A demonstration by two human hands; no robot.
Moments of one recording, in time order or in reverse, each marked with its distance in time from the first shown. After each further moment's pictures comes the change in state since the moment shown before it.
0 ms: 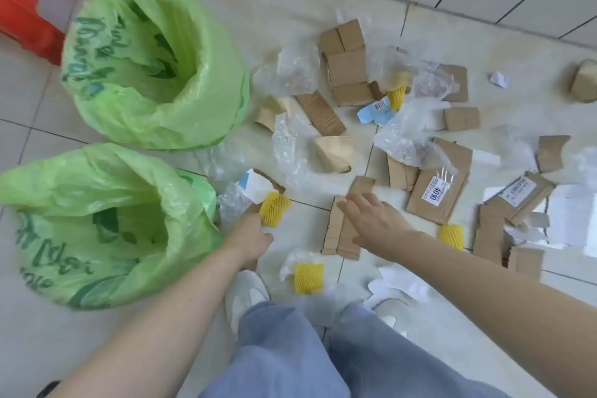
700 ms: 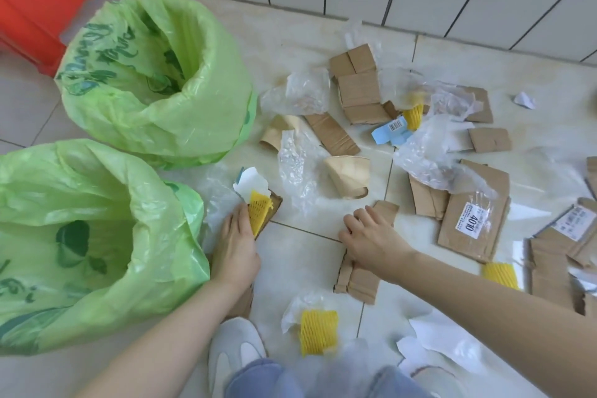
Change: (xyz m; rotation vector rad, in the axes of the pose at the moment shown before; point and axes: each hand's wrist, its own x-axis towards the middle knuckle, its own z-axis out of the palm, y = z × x) left_hand 0.069 -0.048 0.048 0.103 0.617 0.147; right_hand 0.066 0.008 0.071 -0.468 0.271 -0.140
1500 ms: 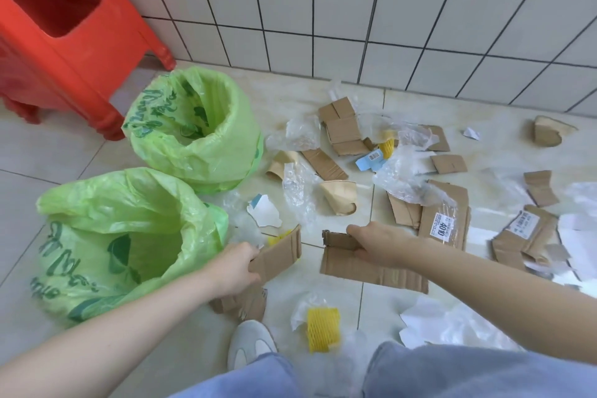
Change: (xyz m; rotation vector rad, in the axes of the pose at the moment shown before) left_hand -0.049 0.007 -0.117 0.054 -0.390 0.271; right_hand -0.047 0.007 -0.099 0.467 -0.275 0.243
